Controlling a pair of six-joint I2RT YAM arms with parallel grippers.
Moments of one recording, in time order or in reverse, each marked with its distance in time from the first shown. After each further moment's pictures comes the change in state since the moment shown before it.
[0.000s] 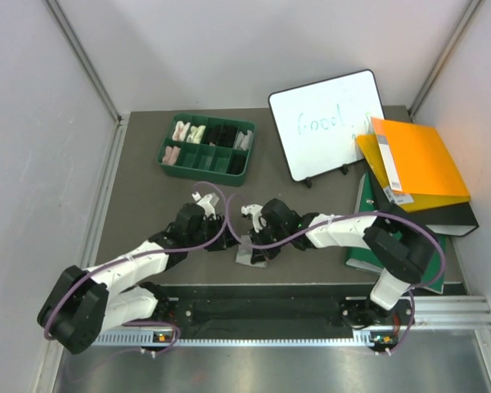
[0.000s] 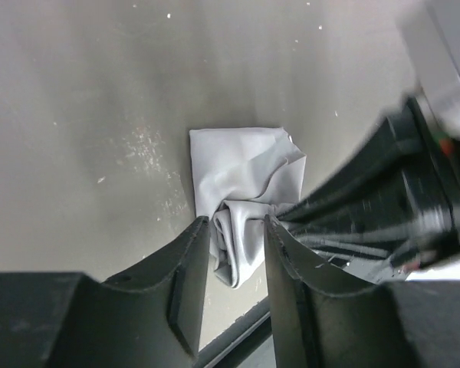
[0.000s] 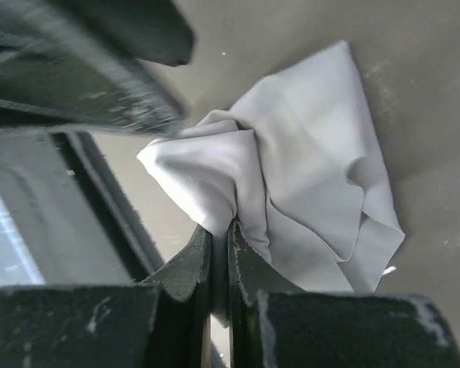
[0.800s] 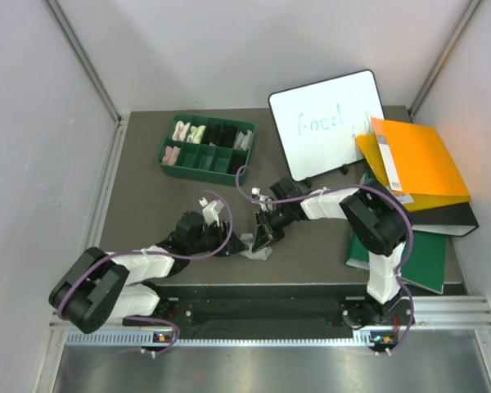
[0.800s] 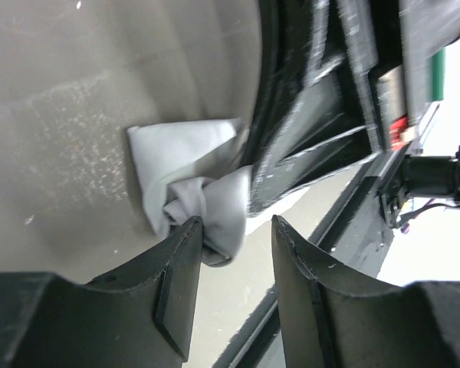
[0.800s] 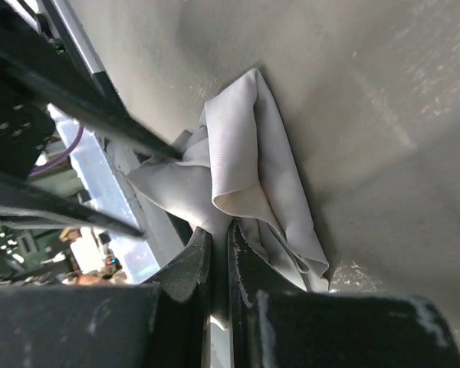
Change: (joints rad) left arm 0.000 0.122 -0.153 0.441 0.171 -0.016; right arm -0.251 0.252 0.197 -0.140 -0.456 0.131
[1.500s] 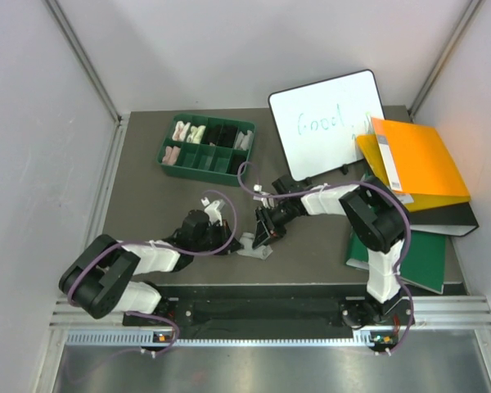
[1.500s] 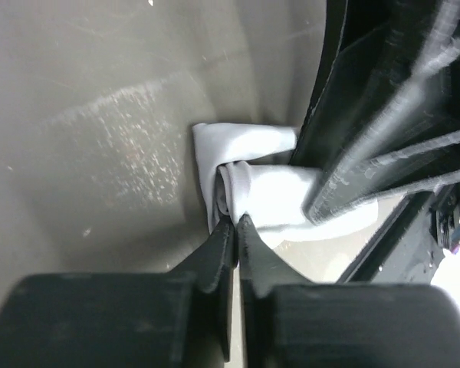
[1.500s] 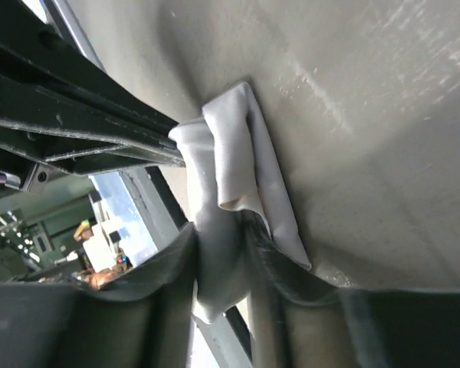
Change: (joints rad) left arm -0.002 0.134 0.026 0.006 -0.085 0.060; right arm -0.035 0.037 0.043 -0.049 -0.033 -0.012
